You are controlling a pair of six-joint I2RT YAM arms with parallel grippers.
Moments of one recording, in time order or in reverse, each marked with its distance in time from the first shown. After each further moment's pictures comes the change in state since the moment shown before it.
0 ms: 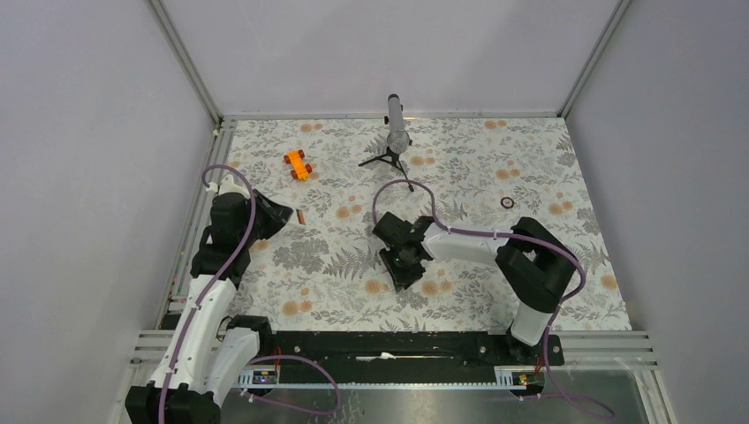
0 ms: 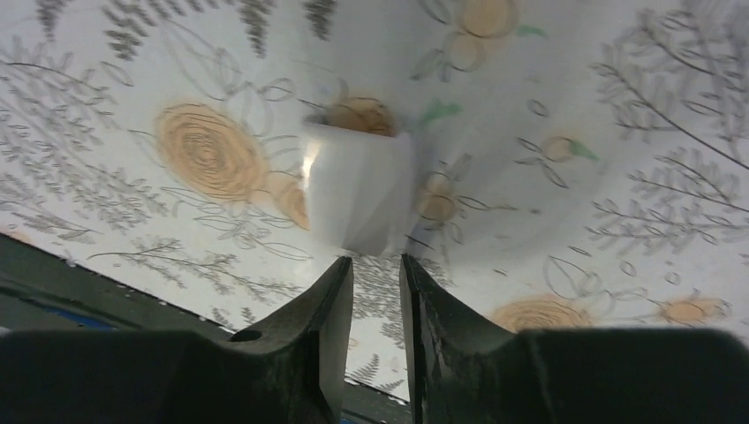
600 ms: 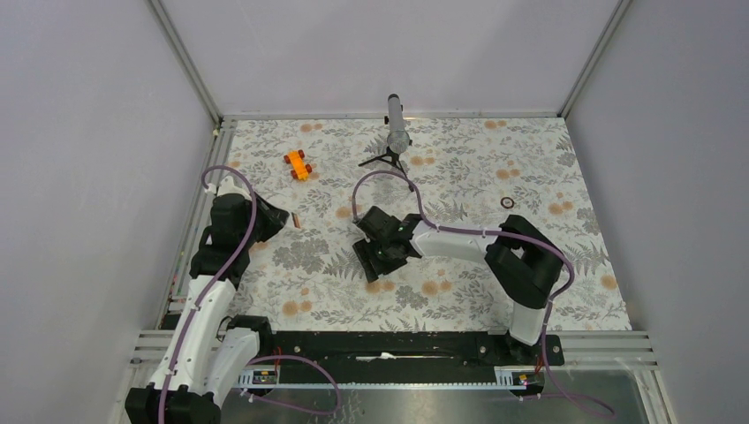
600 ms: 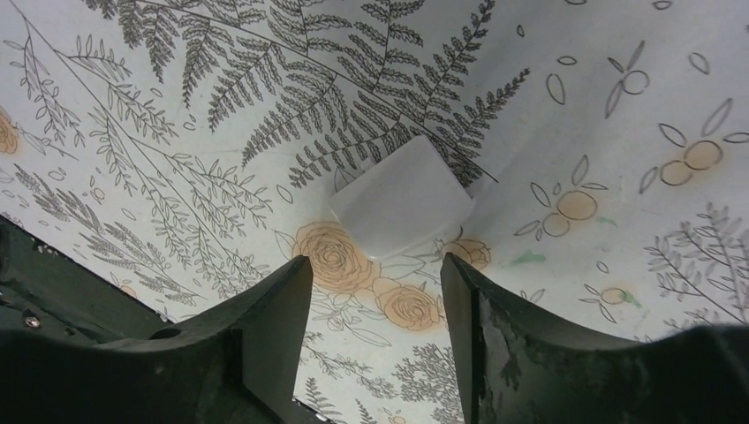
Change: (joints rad) left arm 0.000 -0.009 0.003 -0.053 -0.050 0.037; right arm 0.045 0.094 0.125 0.153 -0.008 -0.029
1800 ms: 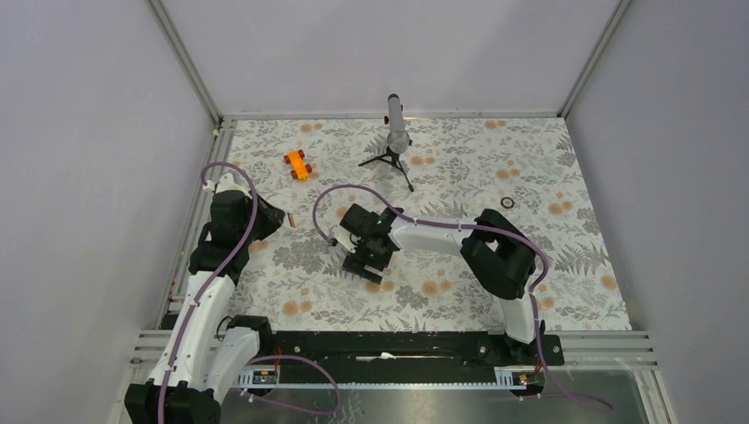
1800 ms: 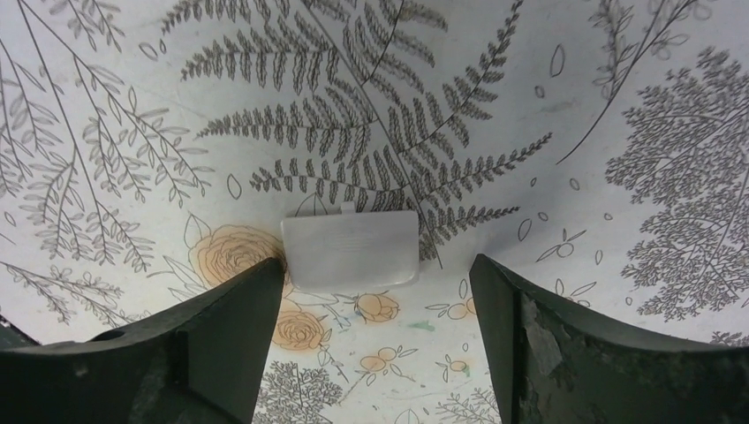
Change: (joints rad) left arm 0.003 0.026 0.037 -0.032 -0.051 0.045; right arm 0.027 0.142 0.204 -0.163 0.043 -0.684
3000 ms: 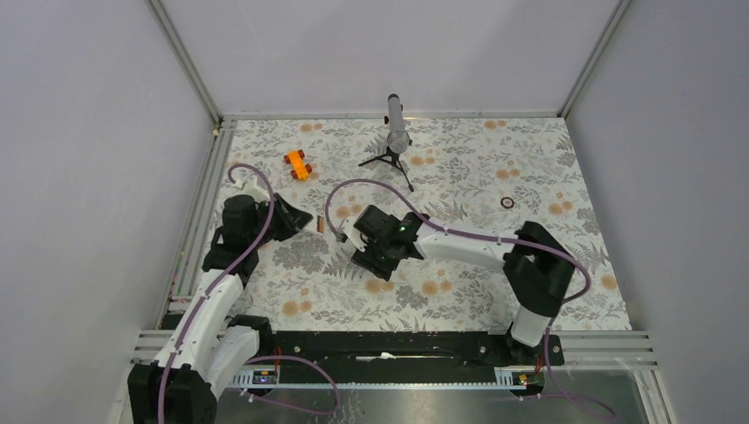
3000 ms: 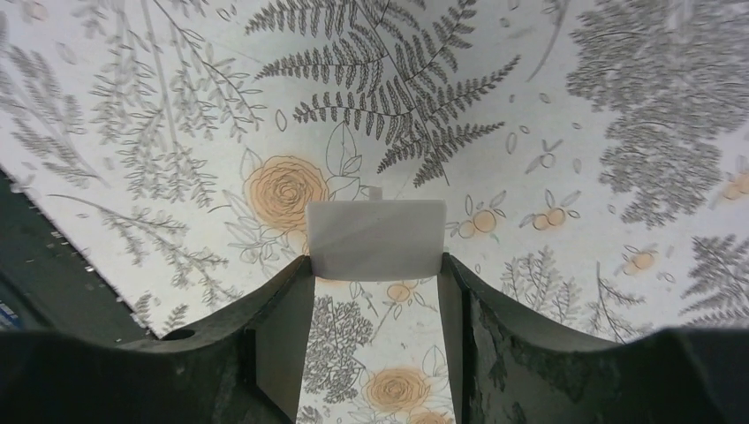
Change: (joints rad) left arm -0.018 0.034 -0.111 0.232 0.296 0.019; right arm 0.020 -0.198 -0.151 0.053 0.020 0.079
